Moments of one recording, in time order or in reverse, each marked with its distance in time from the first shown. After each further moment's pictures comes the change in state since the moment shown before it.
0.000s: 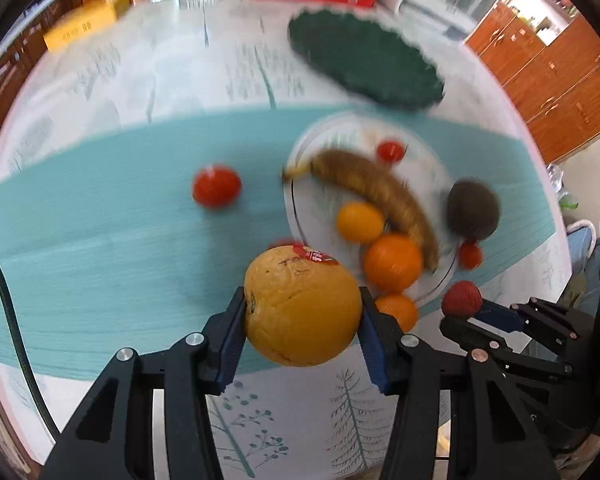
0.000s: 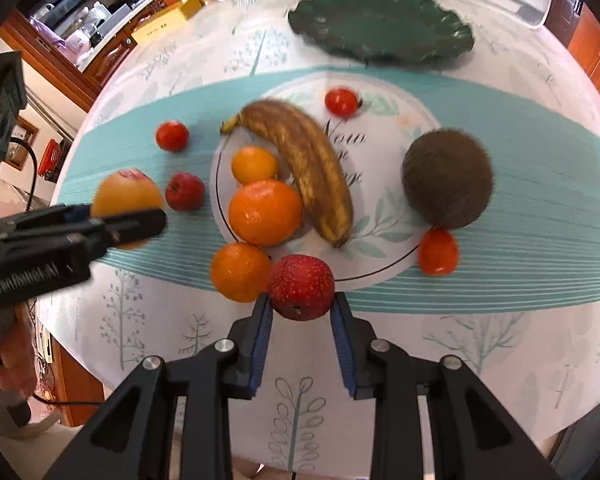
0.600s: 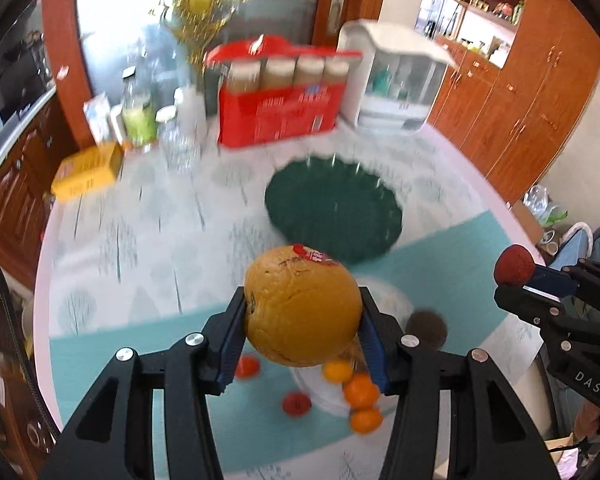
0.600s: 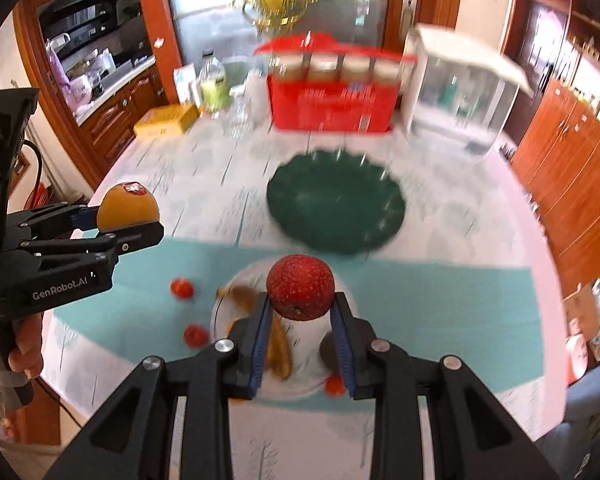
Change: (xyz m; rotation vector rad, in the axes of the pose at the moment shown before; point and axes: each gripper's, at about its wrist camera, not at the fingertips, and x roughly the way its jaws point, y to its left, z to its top) left arm -0.110 -0.043 0.113 0.181 -0.297 0.017; right arm -0.152 0.013 0.098 -0.083 -0.328 -0.196
